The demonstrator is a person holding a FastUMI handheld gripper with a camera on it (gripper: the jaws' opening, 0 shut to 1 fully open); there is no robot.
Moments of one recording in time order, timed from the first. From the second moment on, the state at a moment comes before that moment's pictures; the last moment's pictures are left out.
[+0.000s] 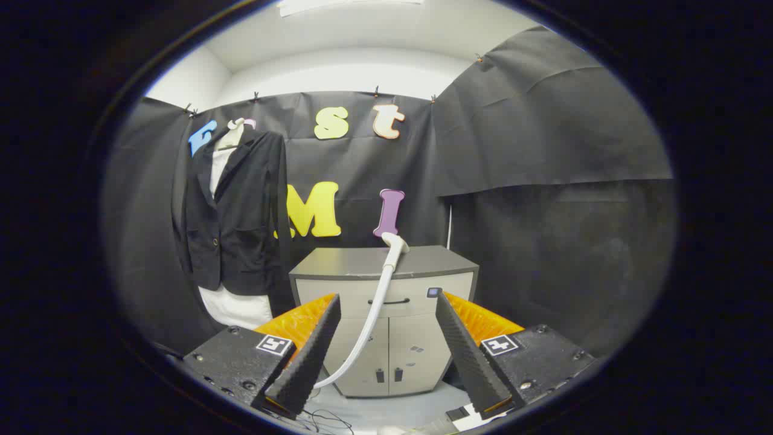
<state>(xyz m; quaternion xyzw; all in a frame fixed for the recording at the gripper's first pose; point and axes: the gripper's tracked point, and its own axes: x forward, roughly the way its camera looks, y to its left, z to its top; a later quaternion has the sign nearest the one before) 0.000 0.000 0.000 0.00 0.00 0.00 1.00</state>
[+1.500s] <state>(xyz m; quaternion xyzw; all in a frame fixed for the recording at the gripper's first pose) 0.213 -0.037 0.040 0.01 0.08 -0.01 1.00</state>
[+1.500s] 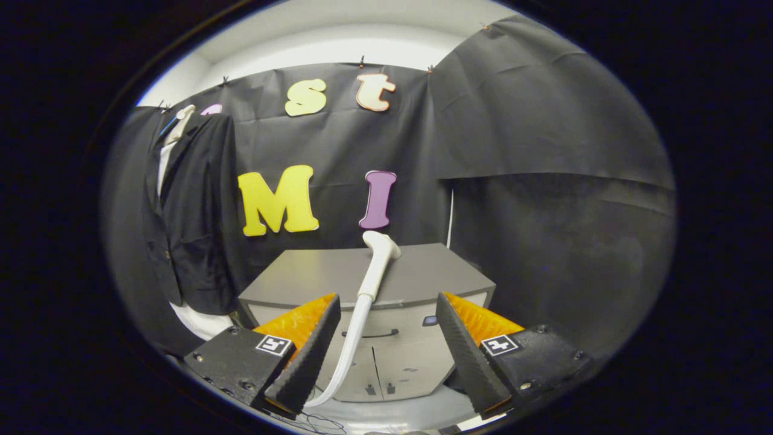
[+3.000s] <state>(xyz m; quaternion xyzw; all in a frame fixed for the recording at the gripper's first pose) 0.429 -0.002 -0.012 0.17 0.23 0.13 0.95</state>
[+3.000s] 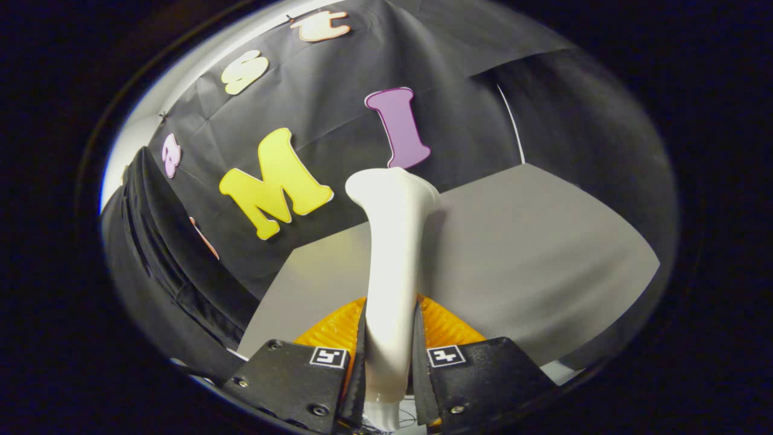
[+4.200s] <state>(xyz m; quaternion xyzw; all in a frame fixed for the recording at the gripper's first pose) 0.231 0.296 0.233 0.12 -0.01 0.21 0.97</state>
